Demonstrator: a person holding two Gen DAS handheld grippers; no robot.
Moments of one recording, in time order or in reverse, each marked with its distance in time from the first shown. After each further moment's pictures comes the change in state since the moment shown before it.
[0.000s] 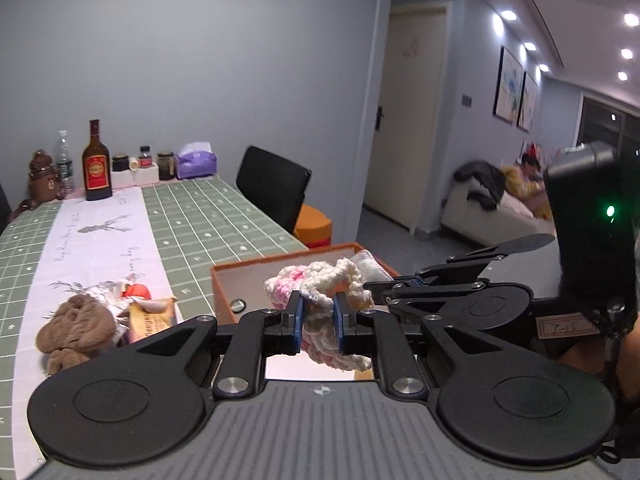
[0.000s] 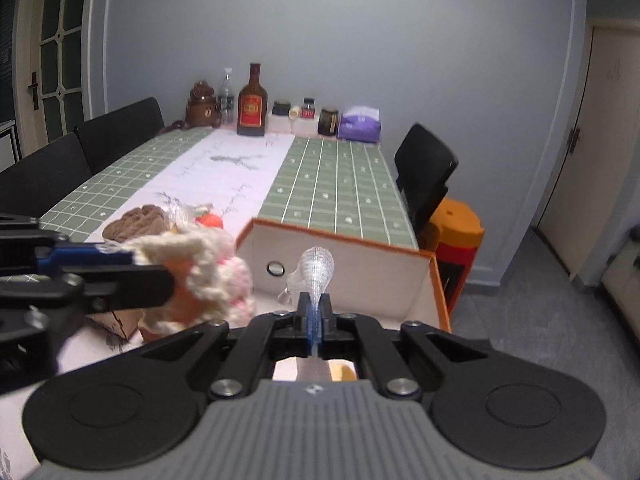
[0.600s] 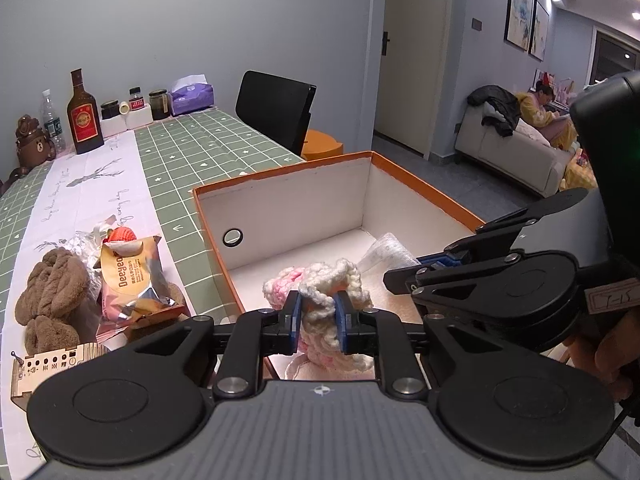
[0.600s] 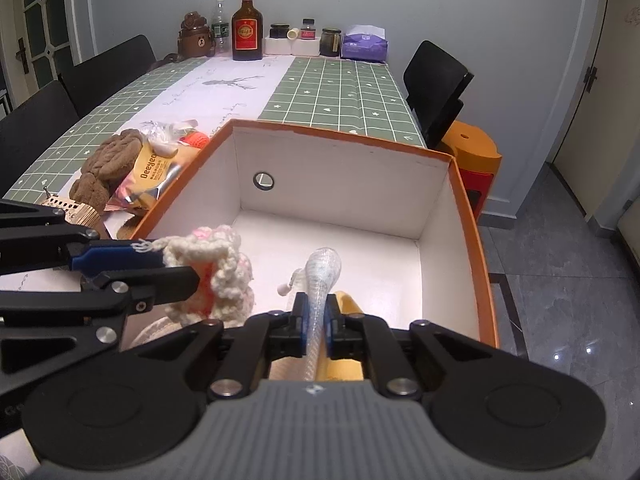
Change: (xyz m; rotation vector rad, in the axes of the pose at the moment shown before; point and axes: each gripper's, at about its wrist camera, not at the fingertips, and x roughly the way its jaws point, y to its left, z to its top) left arm 0.057 0.003 -0.028 0.049 0.200 0.042; right arm 0.052 -0.015 -0.029 0.026 0.204 0.028
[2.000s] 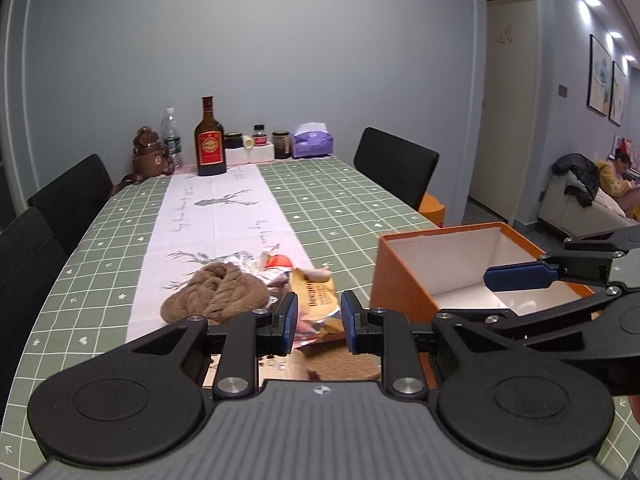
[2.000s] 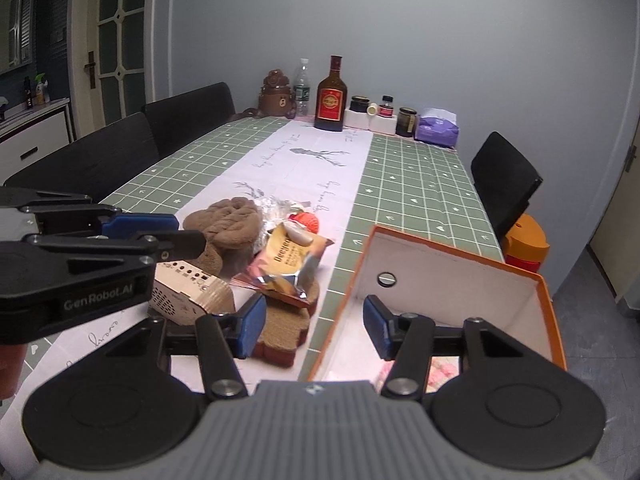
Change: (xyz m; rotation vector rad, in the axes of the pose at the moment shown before) left arm -0.079 0.090 -0.009 -0.149 -0.159 0.254; right arm -0.042 0.105 0.033 -0.134 -0.191 0.119
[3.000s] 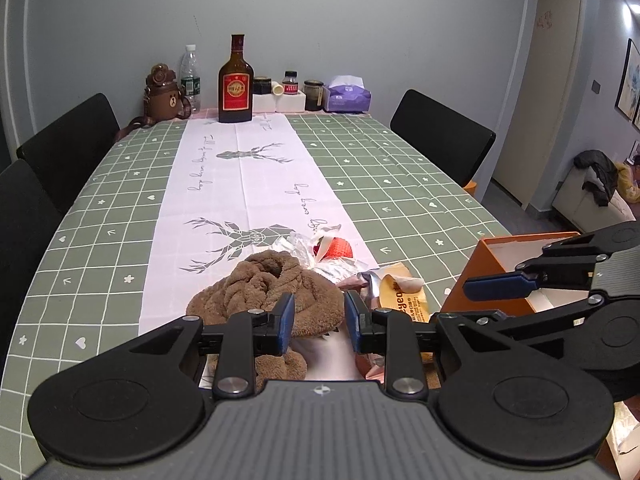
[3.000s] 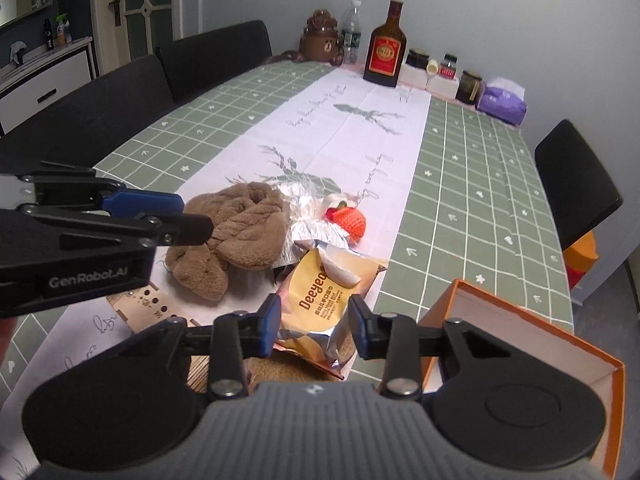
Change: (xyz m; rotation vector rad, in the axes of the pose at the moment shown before) left arm 0.086 0.083 0.028 -0.092 0.167 -0.016; right arm 0.130 0.018 0.063 -0.097 0.204 0.100
